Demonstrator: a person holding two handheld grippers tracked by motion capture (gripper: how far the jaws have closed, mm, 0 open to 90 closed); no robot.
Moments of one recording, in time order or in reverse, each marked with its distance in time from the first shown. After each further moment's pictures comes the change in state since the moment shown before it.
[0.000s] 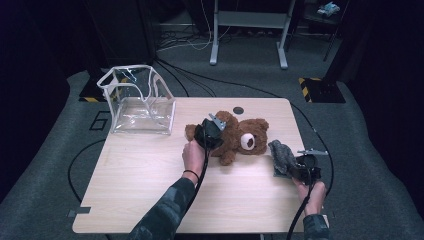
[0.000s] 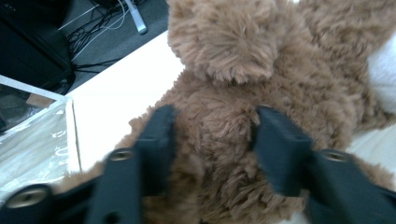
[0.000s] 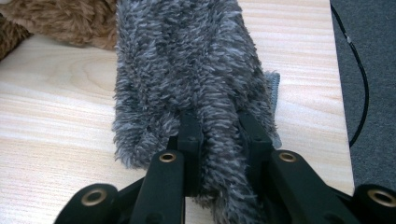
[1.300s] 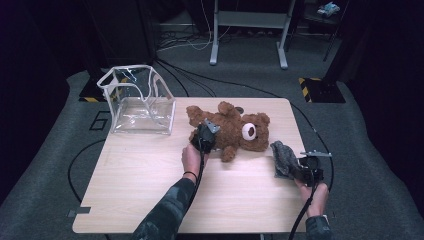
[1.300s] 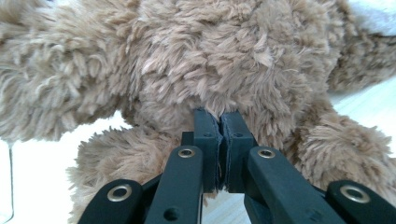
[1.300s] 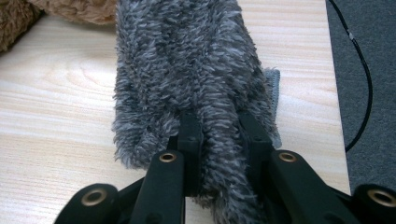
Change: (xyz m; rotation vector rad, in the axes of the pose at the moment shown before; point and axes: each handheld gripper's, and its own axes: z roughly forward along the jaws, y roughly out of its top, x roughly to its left) left arm 0.010 -0.033 0.033 0.012 -0.147 -0.070; right arm -0.007 -0.005 -0.002 0.000 0.011 0.022
